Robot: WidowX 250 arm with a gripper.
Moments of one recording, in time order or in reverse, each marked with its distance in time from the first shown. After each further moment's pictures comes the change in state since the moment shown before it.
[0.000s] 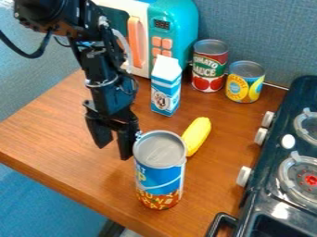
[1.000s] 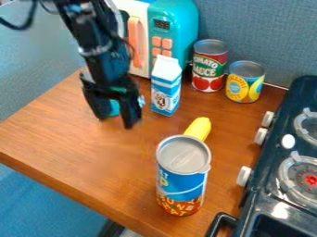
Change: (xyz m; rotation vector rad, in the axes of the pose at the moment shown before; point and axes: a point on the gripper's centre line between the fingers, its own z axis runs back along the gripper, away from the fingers) arm 0.017 0.013 0.042 0.011 -0.113 0.103
